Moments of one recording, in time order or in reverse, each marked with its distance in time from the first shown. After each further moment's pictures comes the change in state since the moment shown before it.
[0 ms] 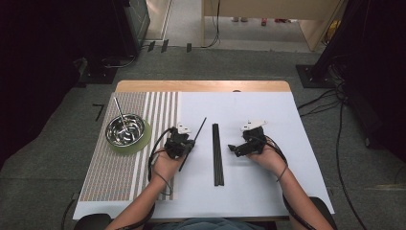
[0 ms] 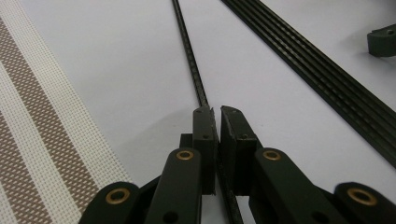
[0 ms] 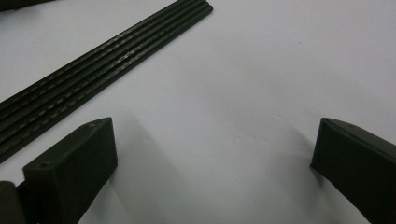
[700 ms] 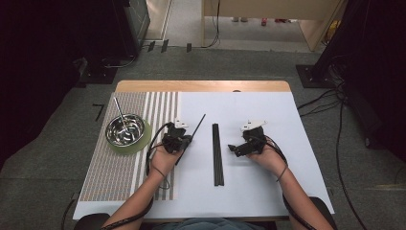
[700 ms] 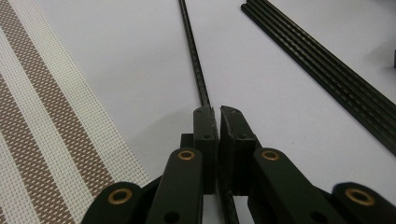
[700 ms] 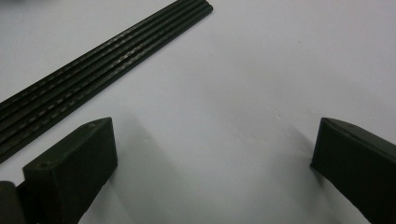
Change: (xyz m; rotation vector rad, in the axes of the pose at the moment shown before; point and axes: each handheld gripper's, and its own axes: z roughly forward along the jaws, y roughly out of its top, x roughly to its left) left arm 0.017 0.007 0.005 -0.011 0.000 -0.005; right arm 0.000 0.000 0.000 0.001 0.002 0.002
